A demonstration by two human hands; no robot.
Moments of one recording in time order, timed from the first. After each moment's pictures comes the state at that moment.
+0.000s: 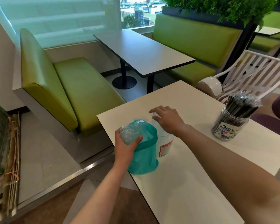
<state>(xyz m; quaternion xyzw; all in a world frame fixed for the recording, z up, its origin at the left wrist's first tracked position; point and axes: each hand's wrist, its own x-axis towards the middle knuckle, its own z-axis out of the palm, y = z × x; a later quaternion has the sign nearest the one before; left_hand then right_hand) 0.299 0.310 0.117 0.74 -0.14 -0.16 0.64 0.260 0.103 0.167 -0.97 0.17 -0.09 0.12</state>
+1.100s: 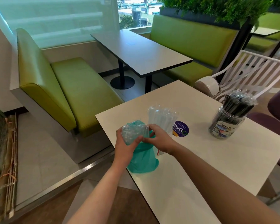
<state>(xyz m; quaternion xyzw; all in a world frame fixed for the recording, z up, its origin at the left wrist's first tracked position) 0.299 0.310 0.112 0.74 -0.18 -0.17 0.63 0.226 0.172 0.154 -0.83 0.21 -0.04 0.51</state>
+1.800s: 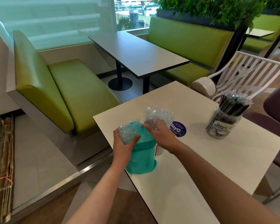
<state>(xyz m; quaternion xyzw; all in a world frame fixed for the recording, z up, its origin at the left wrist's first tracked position) 0.298 0.306 0.114 0.73 -0.15 -0.15 0.65 0.221 0.172 0.176 -0.80 0.26 -0.11 0.52</state>
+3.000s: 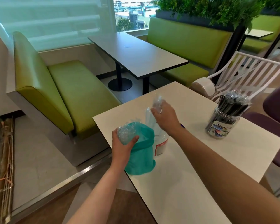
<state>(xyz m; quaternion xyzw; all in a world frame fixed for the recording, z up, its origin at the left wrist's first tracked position) 0.297 0.306 0.115 0.73 -0.13 -0.16 0.65 0.240 0.140 0.207 -0.85 0.30 -0.23 0.36</state>
